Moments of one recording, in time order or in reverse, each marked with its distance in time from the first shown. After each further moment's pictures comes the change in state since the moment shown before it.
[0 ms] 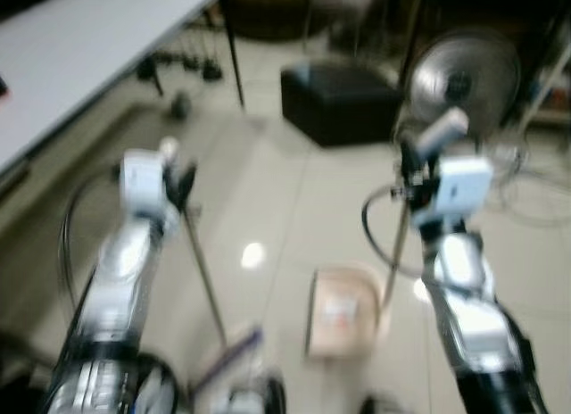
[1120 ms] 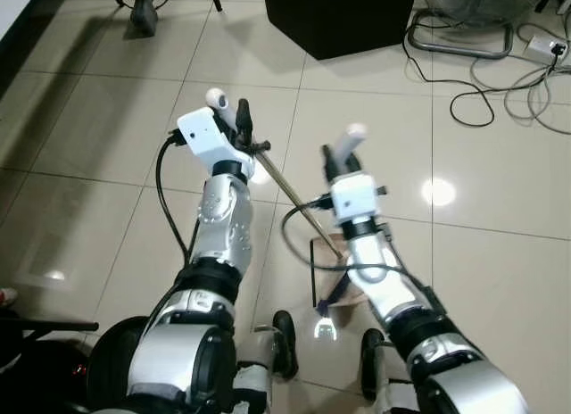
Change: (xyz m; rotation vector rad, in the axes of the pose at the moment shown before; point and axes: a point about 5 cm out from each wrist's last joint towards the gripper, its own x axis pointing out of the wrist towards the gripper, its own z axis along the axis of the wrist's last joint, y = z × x) left arm 0.090 -0.097 0.065 -0.414 -0.314 0.046; right arm 0.025 0.079 -0.058 -0.148 -0.145 0.107
